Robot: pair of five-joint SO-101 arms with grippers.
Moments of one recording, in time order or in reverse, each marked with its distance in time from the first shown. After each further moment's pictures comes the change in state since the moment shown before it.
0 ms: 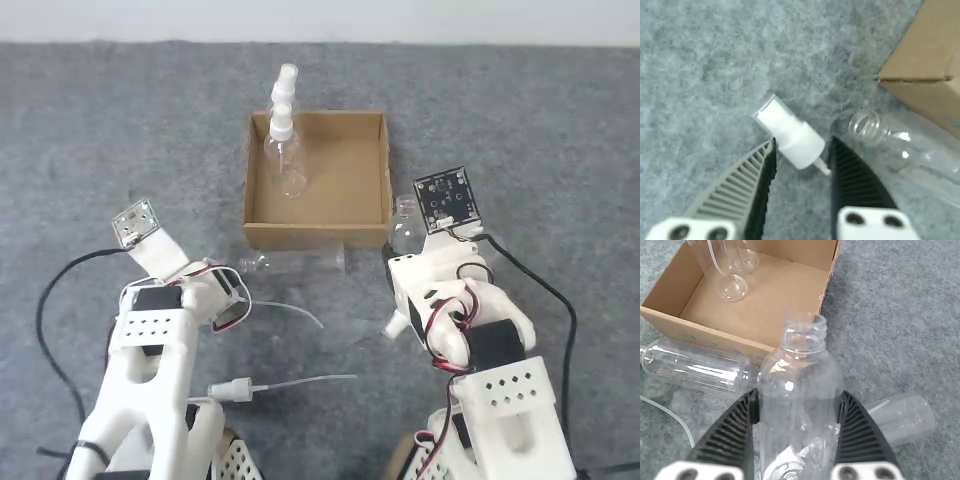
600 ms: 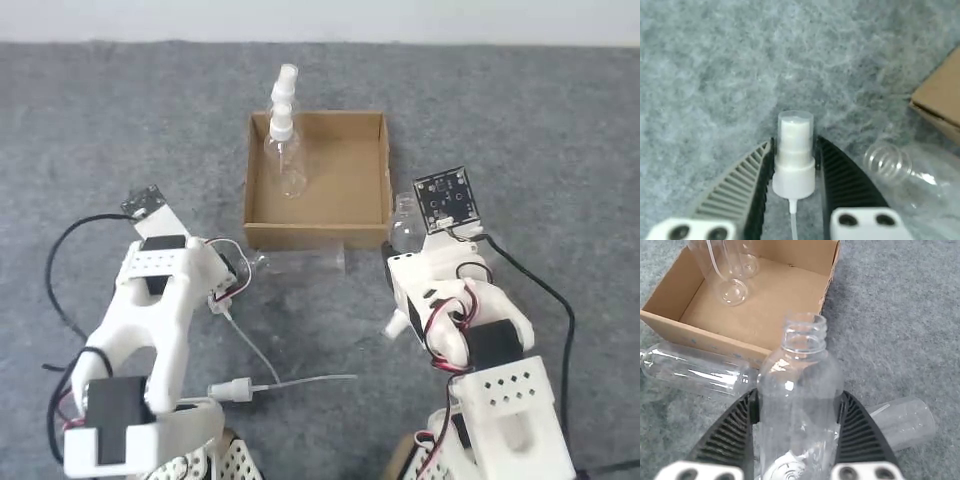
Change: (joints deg) left arm -0.2 27.9 -18.5 5.4 2.1; right arm 0.0 0.1 0.7 -1.8 0.0
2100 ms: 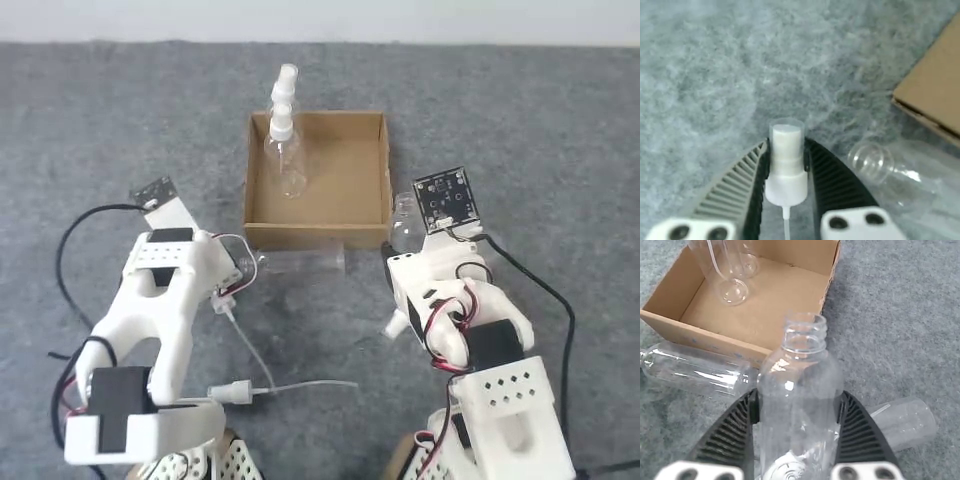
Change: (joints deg) left arm 1.7 2.1 -3.2 0.3 -2.0; right arm -0.1 0.0 0.0 0.0 0.0
